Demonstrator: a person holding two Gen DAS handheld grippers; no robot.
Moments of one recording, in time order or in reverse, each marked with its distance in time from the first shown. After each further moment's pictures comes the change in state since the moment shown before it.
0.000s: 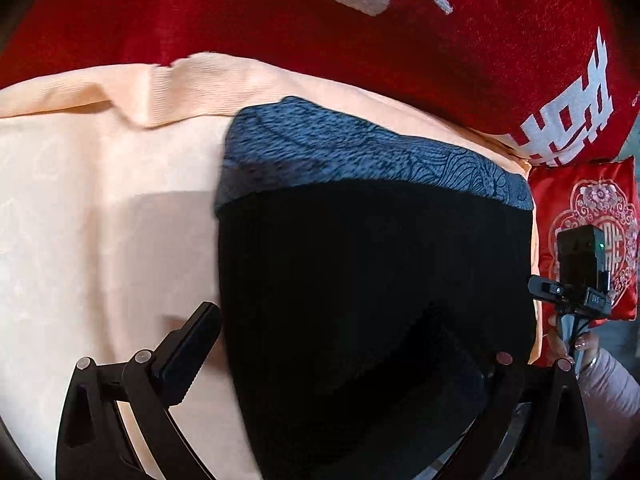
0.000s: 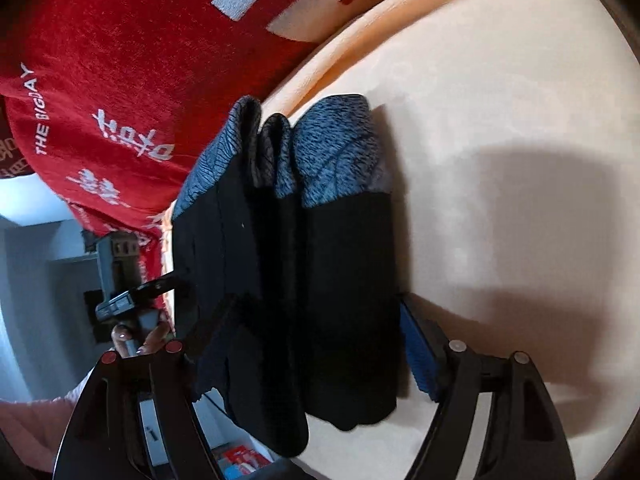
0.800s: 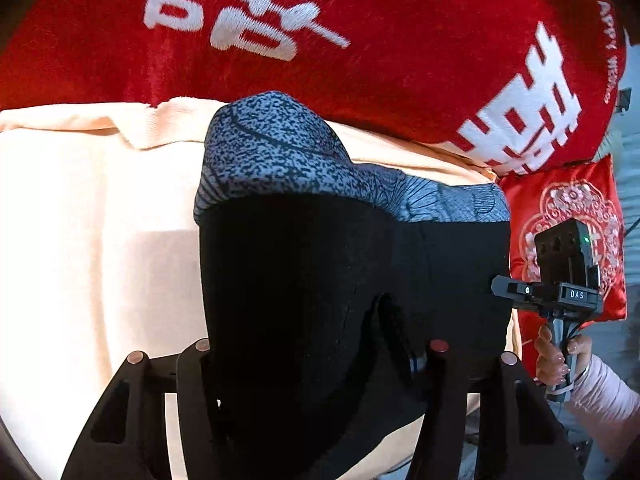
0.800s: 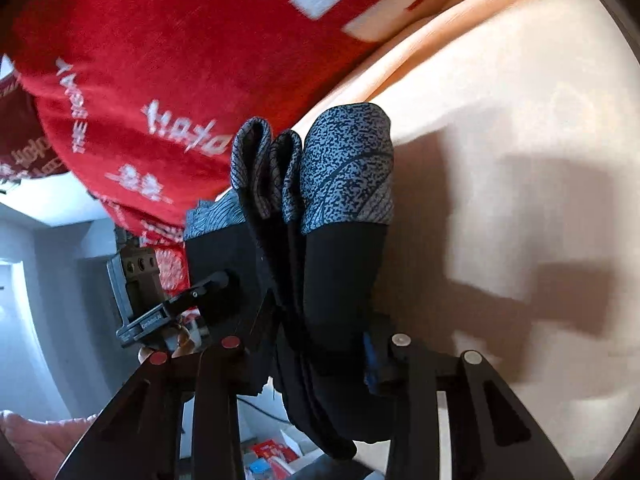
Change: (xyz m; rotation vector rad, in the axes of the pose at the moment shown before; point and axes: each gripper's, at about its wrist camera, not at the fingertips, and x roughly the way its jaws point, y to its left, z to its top) left arm -0.048 -0.064 -0.038 0.005 -0.116 0.014; right arm -0.018 0.028 -0.024 0.016 0.014 0.123
